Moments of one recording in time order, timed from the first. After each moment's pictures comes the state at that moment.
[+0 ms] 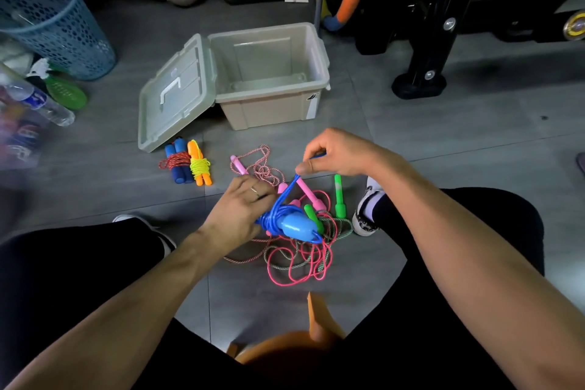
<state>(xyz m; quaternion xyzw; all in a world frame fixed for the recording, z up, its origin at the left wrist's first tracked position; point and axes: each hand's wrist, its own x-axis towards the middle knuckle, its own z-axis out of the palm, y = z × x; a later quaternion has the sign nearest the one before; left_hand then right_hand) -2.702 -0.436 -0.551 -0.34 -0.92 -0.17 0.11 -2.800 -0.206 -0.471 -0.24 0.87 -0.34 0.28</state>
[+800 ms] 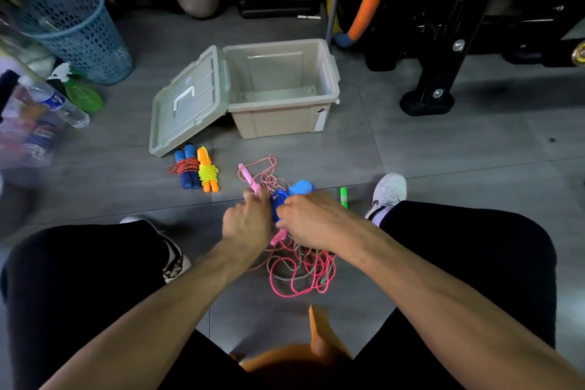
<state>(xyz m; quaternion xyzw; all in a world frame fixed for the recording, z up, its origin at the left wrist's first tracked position) -2.695 -0.400 -0.540 0.05 -0.99 0.02 -0.14 -2.724 -0.263 -0.501 -0.45 0.88 0.01 0.15</state>
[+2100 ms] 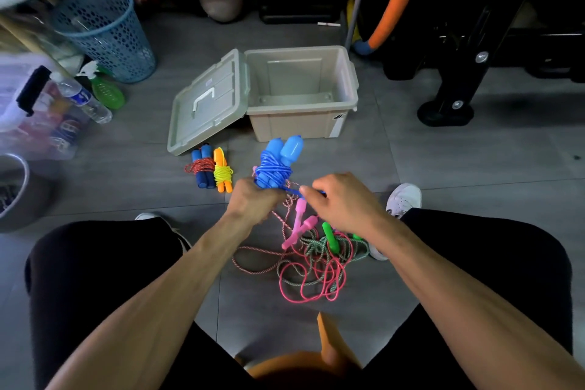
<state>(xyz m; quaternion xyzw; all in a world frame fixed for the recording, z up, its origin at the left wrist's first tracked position) -2.721 -0.424 -0.504 0.29 -0.76 -0.56 -0.14 -2.743 -0.256 -0.476 -0.20 0.94 -0.25 0.13</state>
